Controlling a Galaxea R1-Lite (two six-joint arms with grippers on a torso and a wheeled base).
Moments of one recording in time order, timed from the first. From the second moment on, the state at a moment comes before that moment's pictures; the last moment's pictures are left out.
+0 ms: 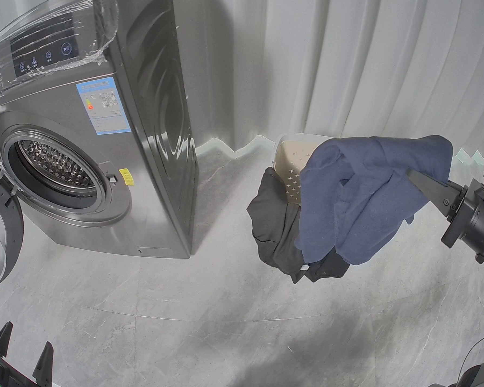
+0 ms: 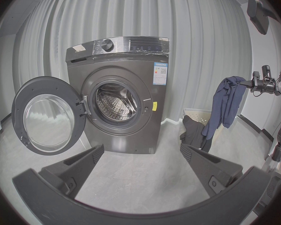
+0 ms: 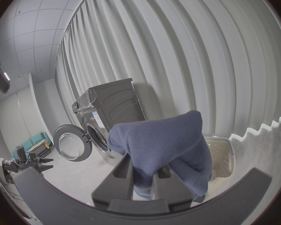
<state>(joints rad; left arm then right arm) 0.00 0.02 -0.02 0.01 0.00 -0.03 0.57 1.19 -0.47 -0.86 0.01 0.12</state>
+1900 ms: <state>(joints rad) 0.00 0.02 -0.02 0.01 0.00 -0.03 0.57 1.21 -0.43 -0.87 0.03 0.13</state>
